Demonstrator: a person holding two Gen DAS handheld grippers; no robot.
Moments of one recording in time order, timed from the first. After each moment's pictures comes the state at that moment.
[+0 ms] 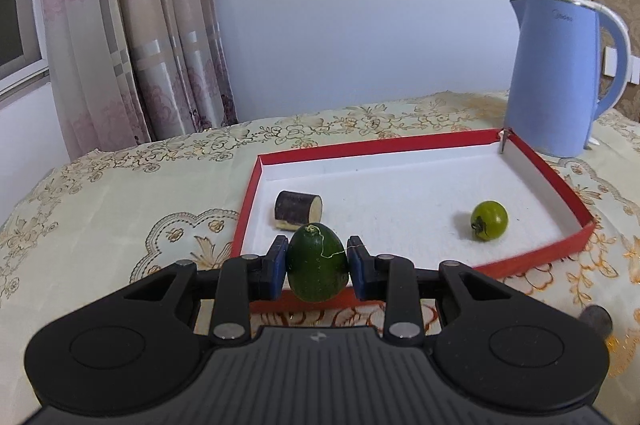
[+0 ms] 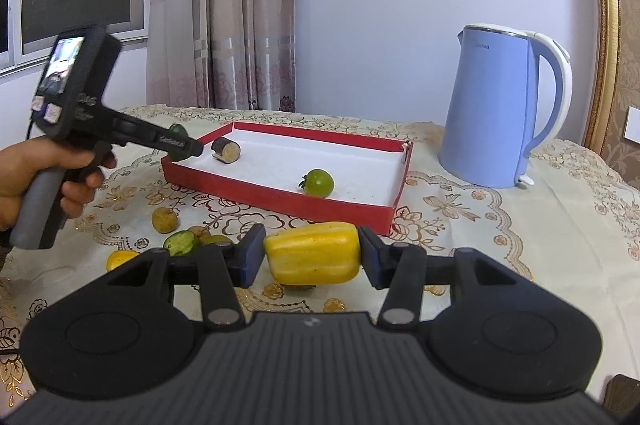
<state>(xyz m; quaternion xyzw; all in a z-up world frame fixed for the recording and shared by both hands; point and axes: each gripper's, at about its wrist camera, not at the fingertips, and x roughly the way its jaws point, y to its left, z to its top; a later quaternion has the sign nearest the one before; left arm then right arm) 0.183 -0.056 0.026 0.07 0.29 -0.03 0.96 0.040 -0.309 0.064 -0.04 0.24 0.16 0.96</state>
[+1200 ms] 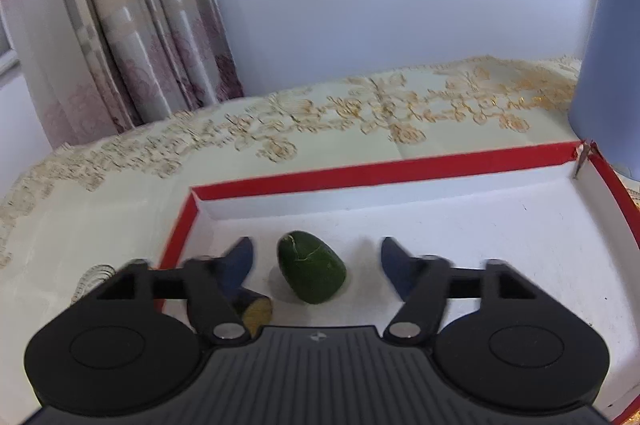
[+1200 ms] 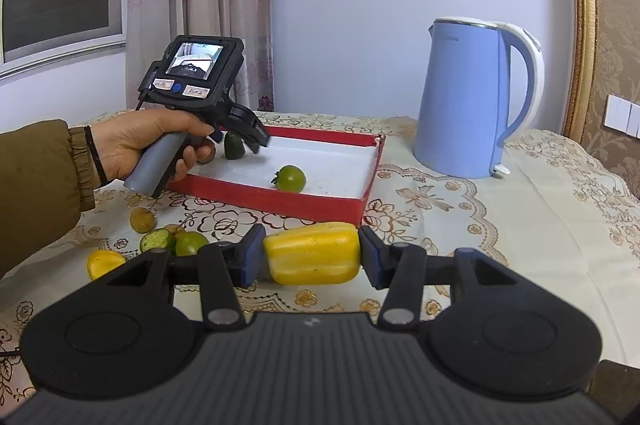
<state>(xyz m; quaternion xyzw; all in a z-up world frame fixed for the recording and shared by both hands) 0.323 -0.106 -0.004 0.09 0.35 0.02 0.93 0.034 -0.321 0.065 -0.03 0.25 0.13 0.96</state>
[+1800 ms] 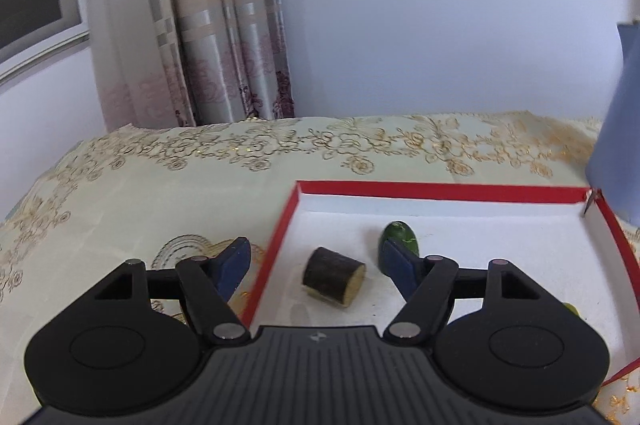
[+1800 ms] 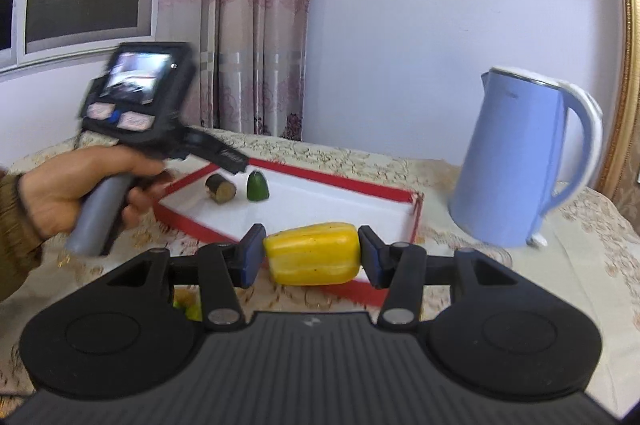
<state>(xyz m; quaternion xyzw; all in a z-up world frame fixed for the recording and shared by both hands) 0.263 -0.051 0.031 0.02 0.31 0.08 0.95 0.110 -0.293 0.092 -0.06 0.22 0.17 0.96</state>
